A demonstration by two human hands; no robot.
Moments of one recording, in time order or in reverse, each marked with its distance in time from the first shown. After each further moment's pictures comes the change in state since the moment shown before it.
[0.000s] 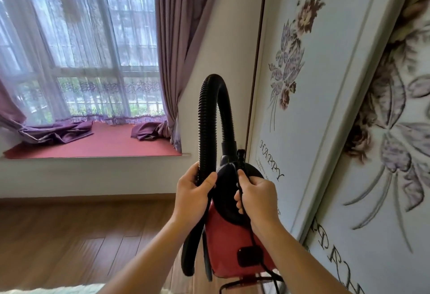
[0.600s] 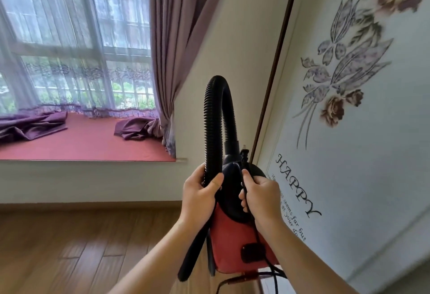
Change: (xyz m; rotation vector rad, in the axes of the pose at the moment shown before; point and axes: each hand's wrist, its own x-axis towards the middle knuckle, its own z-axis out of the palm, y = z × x) left_hand 0.224 -0.135 -0.048 -0.044 0.028 -0.094; right_hand 0.231 0.033 0.141 -0.093 0.062 0.045
